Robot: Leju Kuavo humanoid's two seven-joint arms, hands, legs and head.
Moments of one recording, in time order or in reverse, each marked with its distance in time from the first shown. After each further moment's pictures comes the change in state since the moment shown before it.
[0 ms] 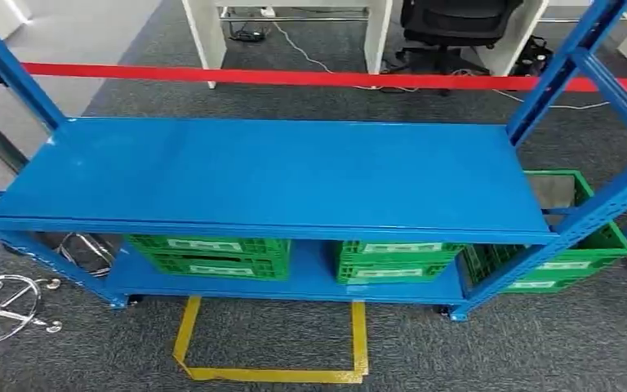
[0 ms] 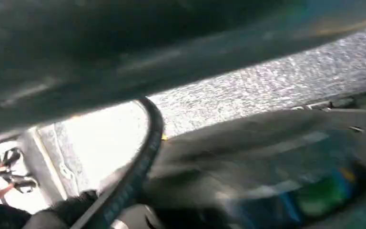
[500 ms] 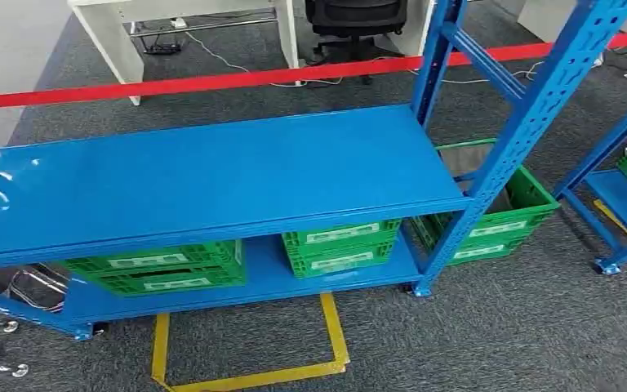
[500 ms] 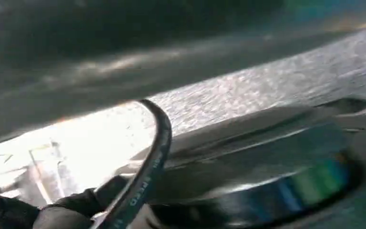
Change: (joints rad) left arm 0.063 -0.007 -0.049 -0.143 0.025 -0.006 0.026; right arm -0.004 -0.001 -0.009 0.000 0.000 -0.011 0.010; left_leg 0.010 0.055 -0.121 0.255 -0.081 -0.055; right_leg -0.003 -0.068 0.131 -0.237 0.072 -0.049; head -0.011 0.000
